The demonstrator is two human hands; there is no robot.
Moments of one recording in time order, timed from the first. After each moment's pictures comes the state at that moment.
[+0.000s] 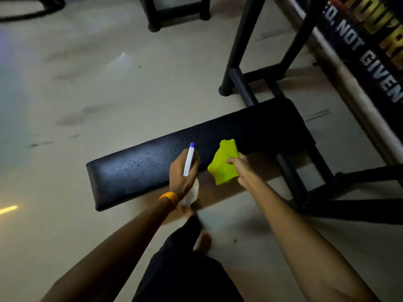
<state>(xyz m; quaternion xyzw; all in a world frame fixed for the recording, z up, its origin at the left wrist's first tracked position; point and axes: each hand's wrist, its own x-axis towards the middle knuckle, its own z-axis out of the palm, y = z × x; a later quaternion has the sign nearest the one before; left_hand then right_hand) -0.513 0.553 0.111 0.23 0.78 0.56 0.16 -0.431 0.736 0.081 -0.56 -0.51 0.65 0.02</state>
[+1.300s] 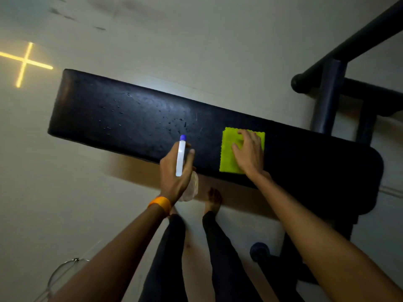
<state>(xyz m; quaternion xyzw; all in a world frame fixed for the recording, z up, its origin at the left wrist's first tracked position) -0.525 0.668 -0.082 -0.11 0.82 0.55 0.05 -0.567 0.886 -0.130 -0.17 -0.94 0.26 -0.15</state>
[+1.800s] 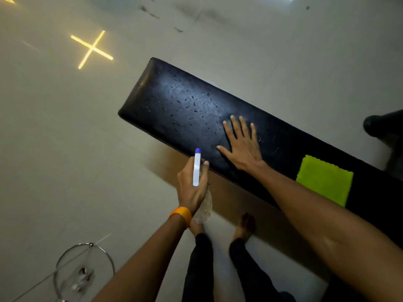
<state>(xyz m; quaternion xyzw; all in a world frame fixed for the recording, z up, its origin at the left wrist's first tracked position) -0.503 0.535 -0.153 -0.30 0.79 0.53 0.02 -0.639 0.683 -0.223 0.23 -0.95 0.05 -0.20</state>
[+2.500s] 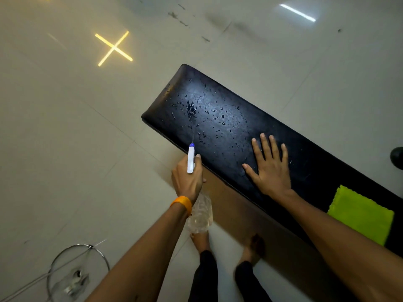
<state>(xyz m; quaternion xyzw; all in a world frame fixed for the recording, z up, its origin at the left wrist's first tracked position) -0.543 0.460 -0.180 -0.45 0.77 0.46 0.00 -0.632 0.686 -0.247 0.23 -0.97 0.03 -0.10</state>
